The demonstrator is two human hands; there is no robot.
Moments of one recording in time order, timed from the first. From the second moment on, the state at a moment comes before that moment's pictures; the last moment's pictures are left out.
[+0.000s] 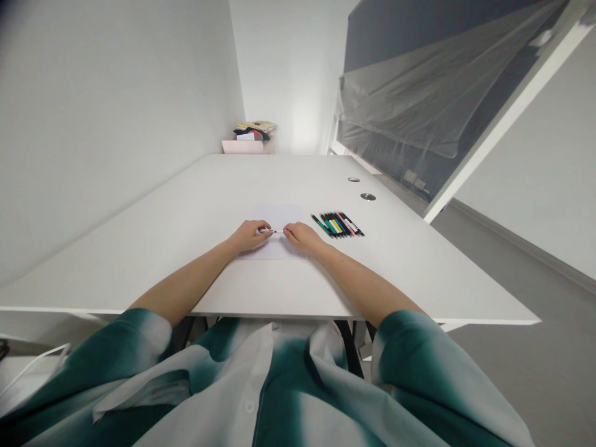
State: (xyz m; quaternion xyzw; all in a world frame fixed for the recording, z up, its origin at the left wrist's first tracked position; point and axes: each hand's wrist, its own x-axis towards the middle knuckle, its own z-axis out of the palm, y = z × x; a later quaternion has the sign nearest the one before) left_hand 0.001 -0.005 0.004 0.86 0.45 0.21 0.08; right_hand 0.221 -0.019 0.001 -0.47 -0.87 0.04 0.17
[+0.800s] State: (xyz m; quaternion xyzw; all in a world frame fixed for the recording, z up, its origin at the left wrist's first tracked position) left_hand 0.000 -0.004 0.002 0.86 0.44 0.25 0.10; right_hand 0.225 -0.014 -0.005 -0.43 -0.88 0.03 0.19
